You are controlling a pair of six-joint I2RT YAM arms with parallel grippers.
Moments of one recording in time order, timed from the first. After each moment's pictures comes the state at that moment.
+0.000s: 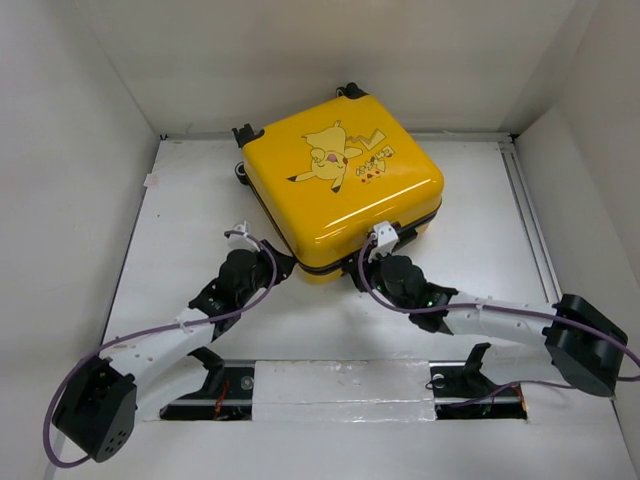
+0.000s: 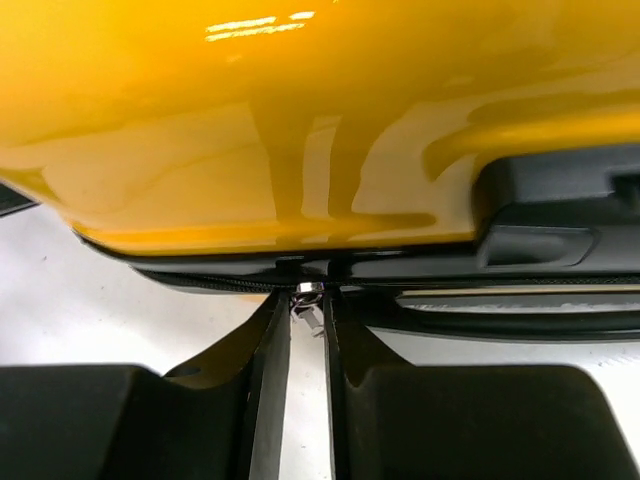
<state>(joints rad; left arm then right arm) -0.58 0.91 0.32 0.18 -0.11 -0.88 0.97 1.24 0.52 0.40 0.32 0.36</state>
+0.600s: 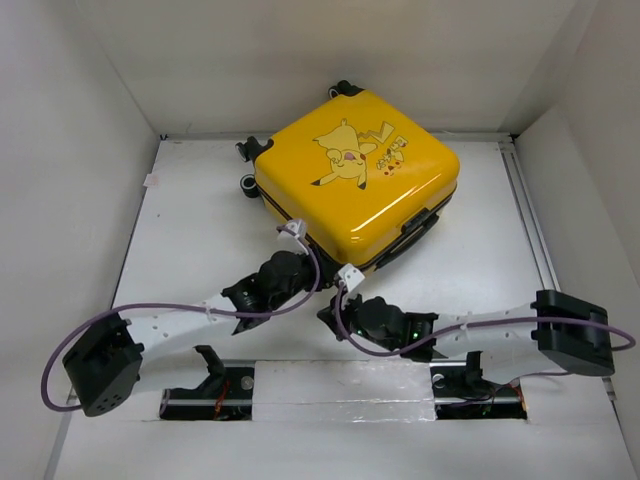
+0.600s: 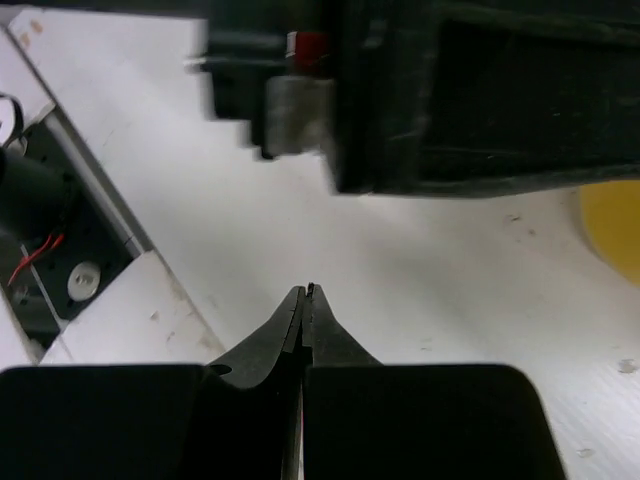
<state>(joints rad) -0.92 1.12 0.51 0.24 -0.19 -0.86 1.33 1.32 0.51 0.45 0.35 0.44</state>
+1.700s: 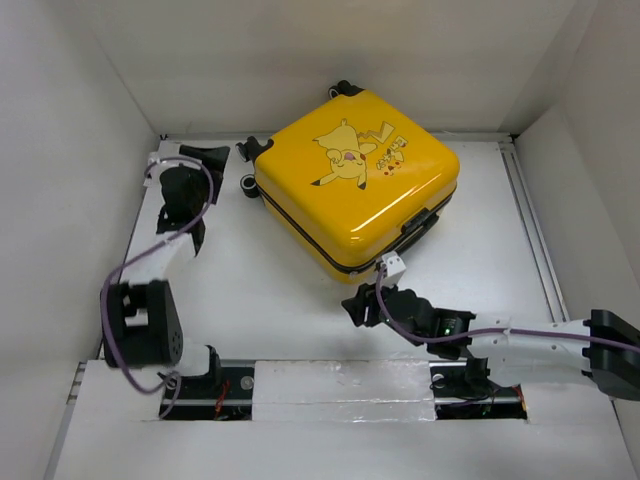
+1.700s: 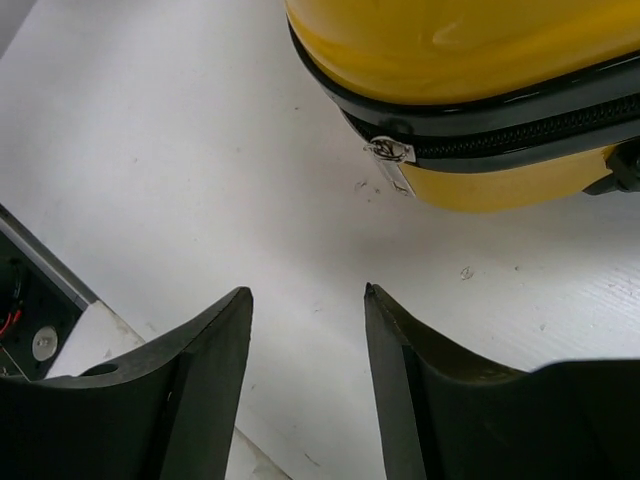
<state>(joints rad) 0.04 1.36 0.80 0.37 0.04 -1.18 1.22 1.02 0.42 0.20 0.48 0.60</state>
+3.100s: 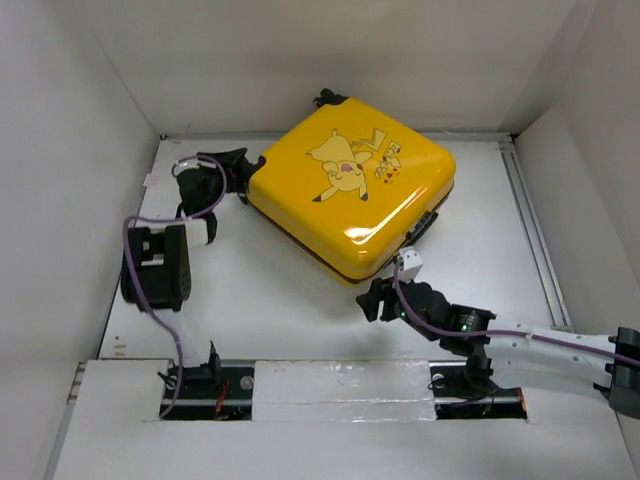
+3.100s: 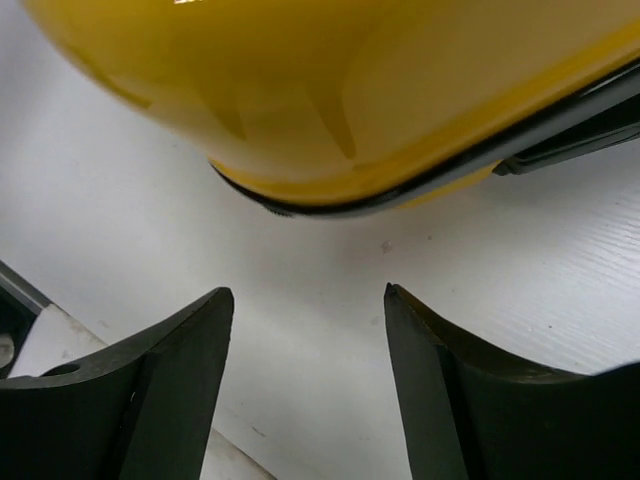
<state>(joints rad) 0.04 1.85 0.97 0.80 0.32 -1.52 1.13 0.86 0.41 0.00 0.45 0.62</state>
